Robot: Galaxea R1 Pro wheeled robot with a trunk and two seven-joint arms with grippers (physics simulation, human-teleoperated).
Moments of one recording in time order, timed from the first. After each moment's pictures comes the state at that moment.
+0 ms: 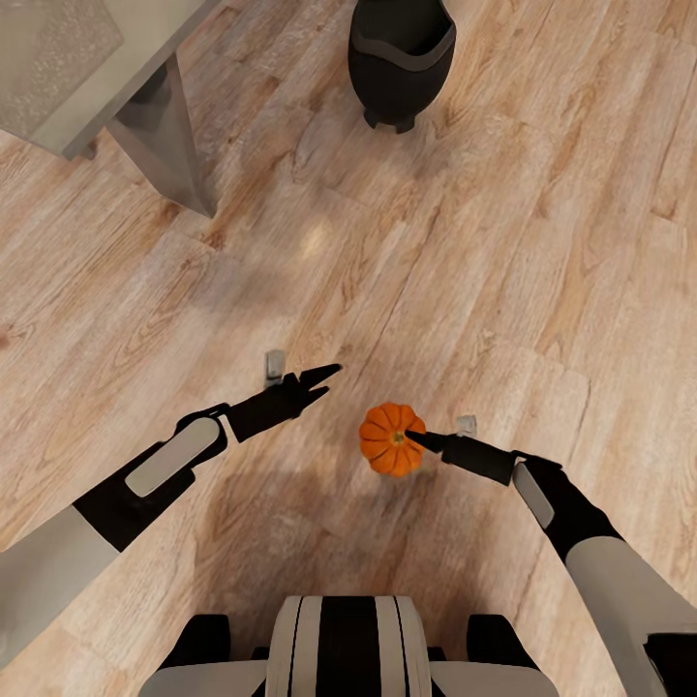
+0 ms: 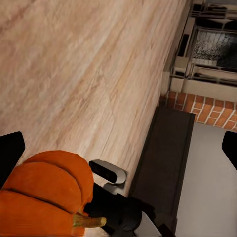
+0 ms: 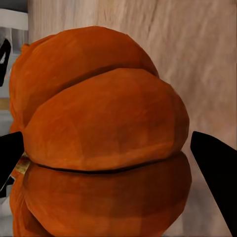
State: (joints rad) left arm -0.93 0.34 -0.77 -1.23 1.70 0.35 -0.23; right arm -0.83 -0.18 0.06 -0.67 -0.45 0.39 1.07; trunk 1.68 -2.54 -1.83
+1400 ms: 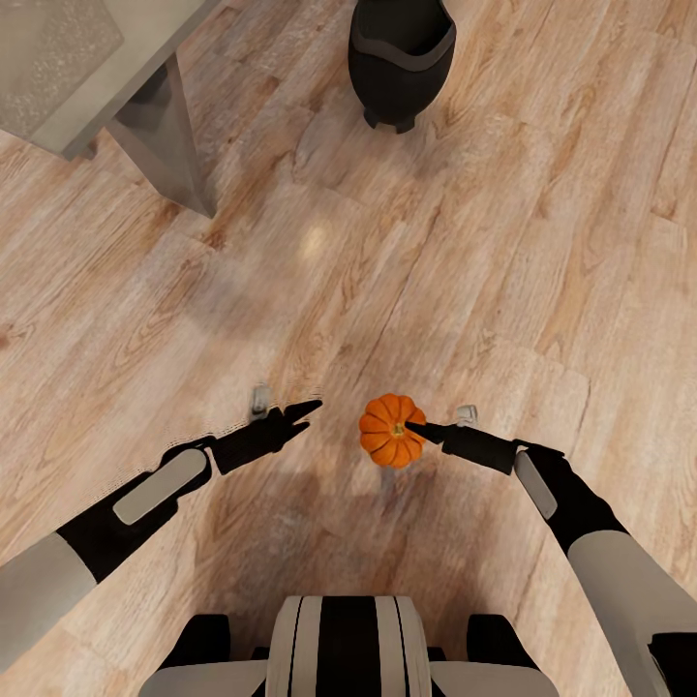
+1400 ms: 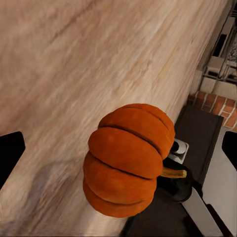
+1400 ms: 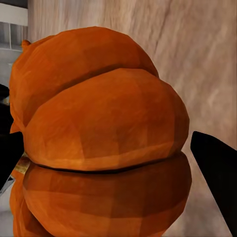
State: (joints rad) left arm -0.85 0.40 -0.81 -1.16 1.71 0.35 -0.27; right arm -0.84 -0.19 0.07 -0.74 -0.45 0.43 1.04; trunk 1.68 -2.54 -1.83
